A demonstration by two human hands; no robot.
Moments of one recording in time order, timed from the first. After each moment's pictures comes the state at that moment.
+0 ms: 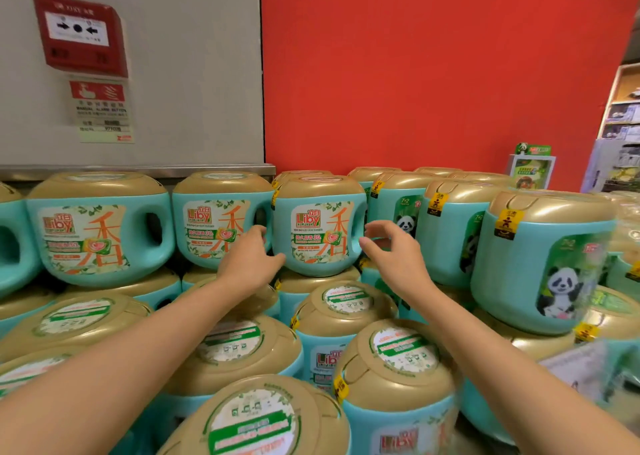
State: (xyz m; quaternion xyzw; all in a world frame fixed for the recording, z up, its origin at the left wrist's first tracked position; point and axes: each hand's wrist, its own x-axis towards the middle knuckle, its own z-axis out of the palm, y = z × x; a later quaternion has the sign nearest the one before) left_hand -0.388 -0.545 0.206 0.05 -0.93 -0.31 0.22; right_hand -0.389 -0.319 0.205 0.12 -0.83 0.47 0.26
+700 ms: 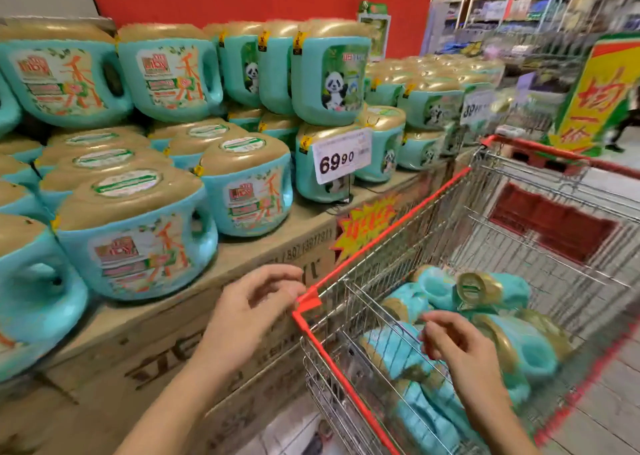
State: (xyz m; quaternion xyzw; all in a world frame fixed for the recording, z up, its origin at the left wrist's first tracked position) left_hand -0.027 -0.400 0.069 -0.19 -0.74 -0.64 -0.05; right_hand 0.063 -0.143 -0.012 -0.16 -0.71 0.64 0.25
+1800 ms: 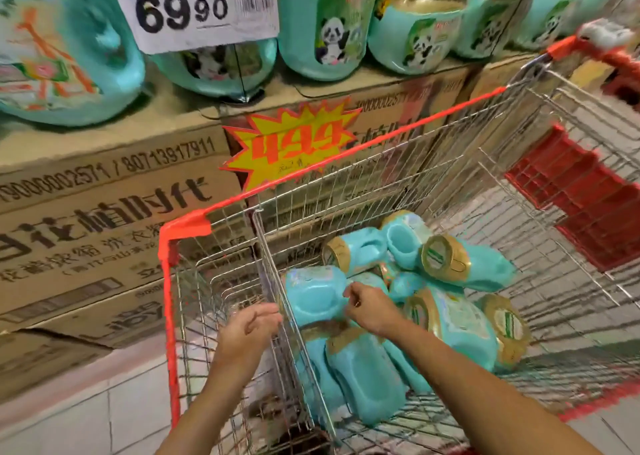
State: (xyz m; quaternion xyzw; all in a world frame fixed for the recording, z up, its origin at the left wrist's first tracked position) left_hand -0.013 -0.138 -0.136 0.21 -0.74 -0.62 -0.13; right_hand -0.081 0.090 -0.199 -0.02 -0.93 0.30 -0.22
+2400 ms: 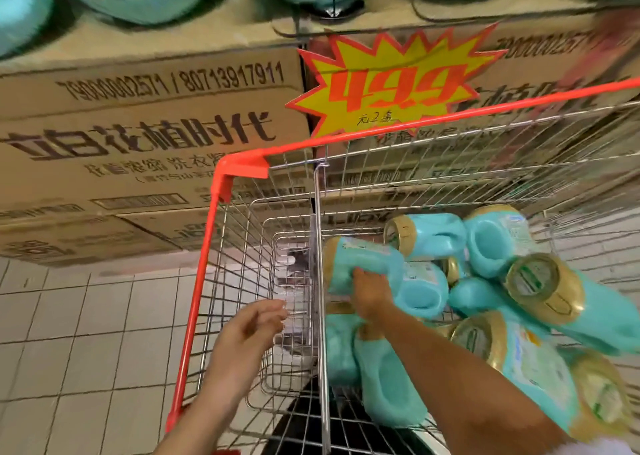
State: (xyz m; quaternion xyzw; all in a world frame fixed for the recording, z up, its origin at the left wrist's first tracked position) left_hand 0.029 -0.131 -0.155 0.38 -0.69 -0.62 -0.07; right_hand -0.129 0.032 -0.306 0.20 -0.93 0.02 -0.30
